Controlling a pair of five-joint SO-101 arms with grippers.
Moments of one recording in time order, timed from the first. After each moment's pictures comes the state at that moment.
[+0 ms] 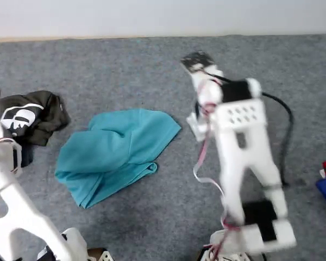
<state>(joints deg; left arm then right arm) -43.9 -30.1 23.9 83.8 -25.0 -14.9 0.3 -9.7 97.0 14.0</state>
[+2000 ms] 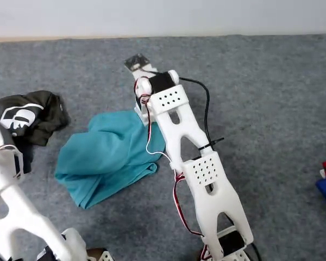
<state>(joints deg) -45.8 -30.1 31.0 80.7 -22.0 -28.6 63.6 -78.0 100.3 6.4</state>
